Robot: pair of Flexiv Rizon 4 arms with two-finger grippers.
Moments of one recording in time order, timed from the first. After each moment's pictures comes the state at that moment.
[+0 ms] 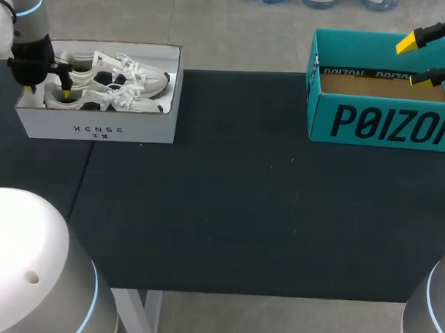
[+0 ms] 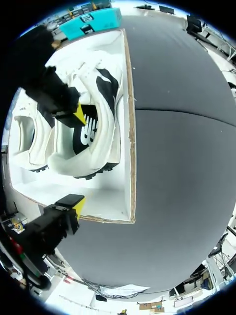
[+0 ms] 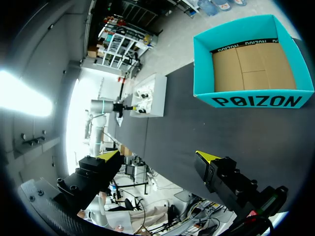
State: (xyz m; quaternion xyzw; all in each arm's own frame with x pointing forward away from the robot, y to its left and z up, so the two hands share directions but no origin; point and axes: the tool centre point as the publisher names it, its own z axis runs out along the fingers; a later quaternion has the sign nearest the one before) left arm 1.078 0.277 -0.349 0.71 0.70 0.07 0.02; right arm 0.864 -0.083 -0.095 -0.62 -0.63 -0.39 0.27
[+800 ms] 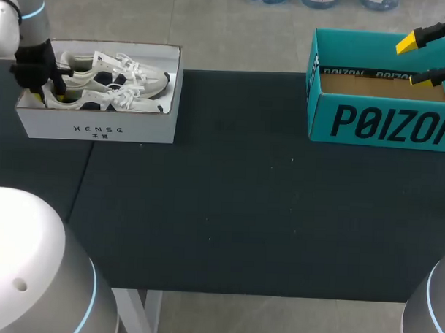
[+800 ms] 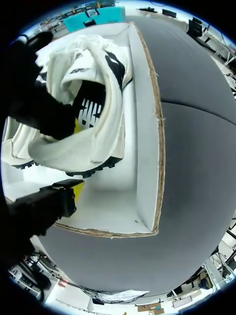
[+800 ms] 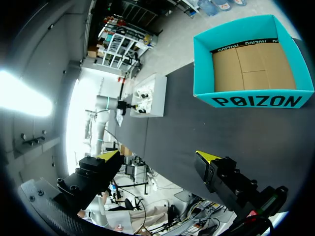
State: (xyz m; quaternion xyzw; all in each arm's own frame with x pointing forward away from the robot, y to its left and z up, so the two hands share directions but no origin) left arm 1.095 0.288 -0.387 0.71 0.70 0.02 0.00; right arm 0.864 -0.083 -0.095 -0.62 -0.63 -0.39 0.27
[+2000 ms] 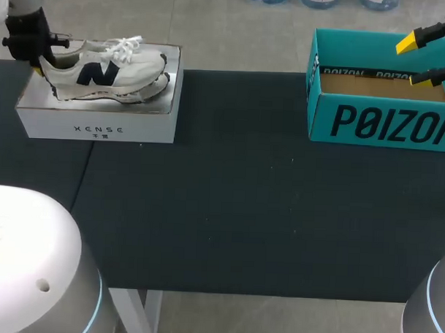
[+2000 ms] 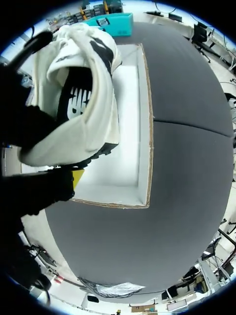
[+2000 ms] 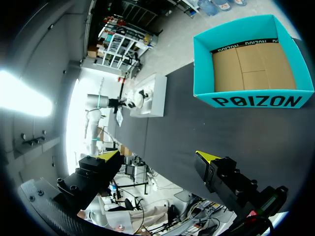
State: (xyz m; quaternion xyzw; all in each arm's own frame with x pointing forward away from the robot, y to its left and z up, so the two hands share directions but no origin) left arm 1.101 0.279 -0.299 0.69 0.72 0.04 0.02; right arm 0.864 -0.083 -0.095 -0.62 -0.63 -0.39 0.27
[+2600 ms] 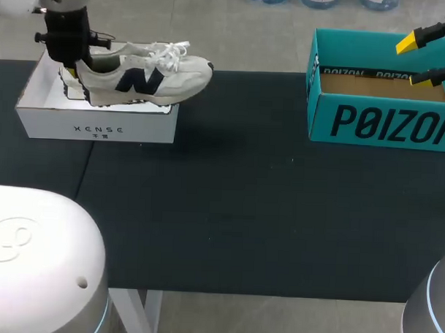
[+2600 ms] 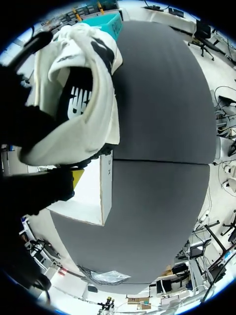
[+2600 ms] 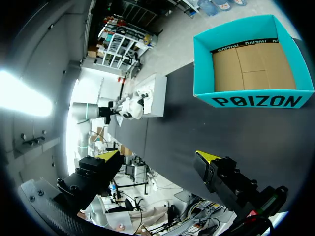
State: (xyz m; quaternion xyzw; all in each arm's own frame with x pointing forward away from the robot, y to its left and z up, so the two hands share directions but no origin) left arm 1.001 0.150 -0.237 0.69 0.72 0.07 0.00; right arm 0.864 -0.083 -0.095 -0.62 -0.63 -0.39 0.27
